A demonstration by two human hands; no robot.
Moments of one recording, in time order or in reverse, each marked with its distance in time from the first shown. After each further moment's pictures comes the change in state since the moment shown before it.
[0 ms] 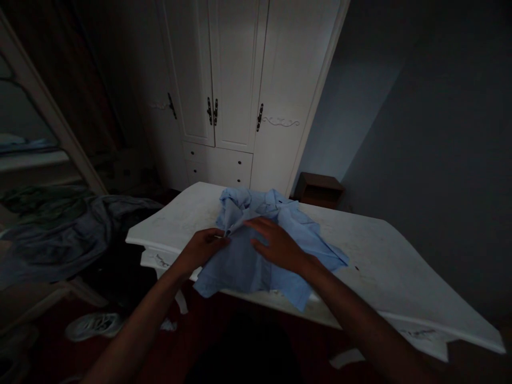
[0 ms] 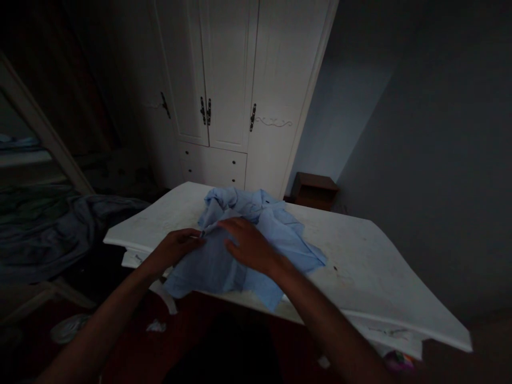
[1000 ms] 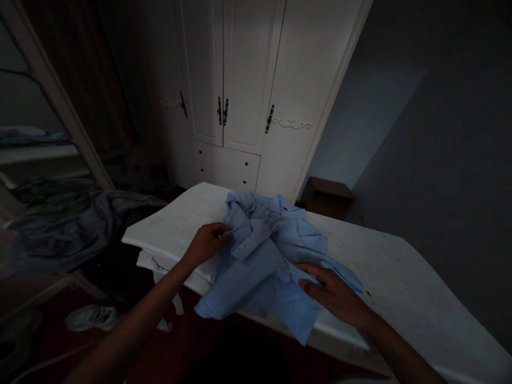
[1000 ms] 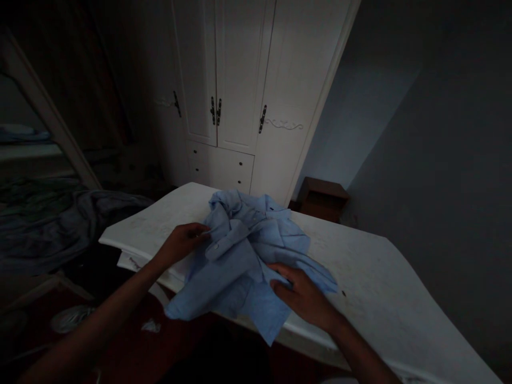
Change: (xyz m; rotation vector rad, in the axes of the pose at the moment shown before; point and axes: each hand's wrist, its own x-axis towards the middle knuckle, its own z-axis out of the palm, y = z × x) left_hand 0.050 -0.010 0.004 0.327 0.183 0.261; right_hand -0.095 0.042 -0.042 0.411 -0.147 0.466
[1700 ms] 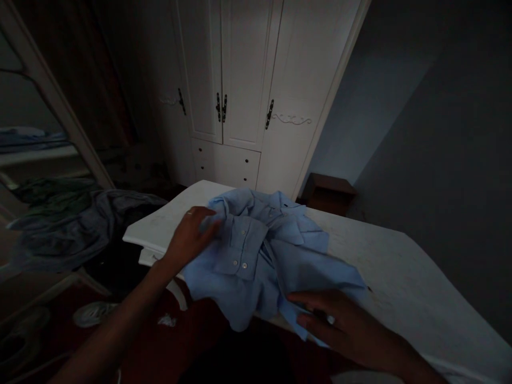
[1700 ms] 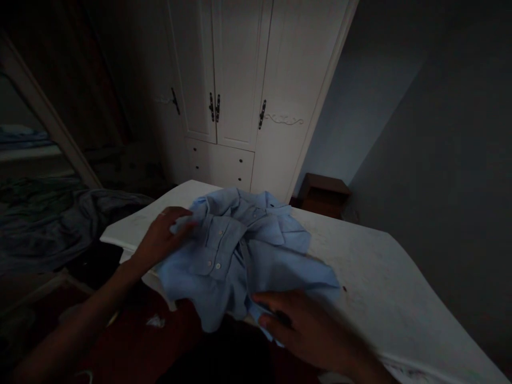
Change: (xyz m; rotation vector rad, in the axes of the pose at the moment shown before) left_hand -0.014 0.011 -0.031 0.415 0.227 0.218; right_hand -0.039 -0.048 0.007 -0.290 -0.199 0.051
